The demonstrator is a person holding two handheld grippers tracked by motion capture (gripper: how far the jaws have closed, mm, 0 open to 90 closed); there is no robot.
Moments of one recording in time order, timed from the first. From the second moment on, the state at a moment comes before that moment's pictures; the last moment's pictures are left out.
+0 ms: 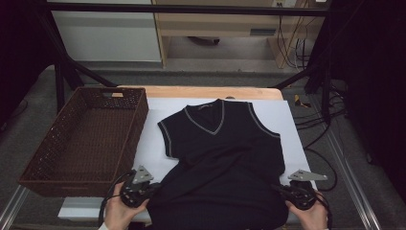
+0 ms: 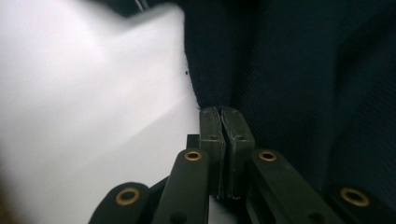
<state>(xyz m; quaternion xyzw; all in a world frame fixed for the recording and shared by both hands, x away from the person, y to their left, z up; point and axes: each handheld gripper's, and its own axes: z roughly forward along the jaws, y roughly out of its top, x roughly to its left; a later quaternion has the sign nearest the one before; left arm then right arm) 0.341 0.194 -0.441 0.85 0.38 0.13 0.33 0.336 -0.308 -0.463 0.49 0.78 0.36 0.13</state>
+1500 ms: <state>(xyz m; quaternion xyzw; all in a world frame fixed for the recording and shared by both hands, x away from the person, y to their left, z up) 0.352 0.194 -0.432 0.82 0.42 0.21 0.32 0.366 -0.316 -0.475 0.53 0.76 0.33 0.19</state>
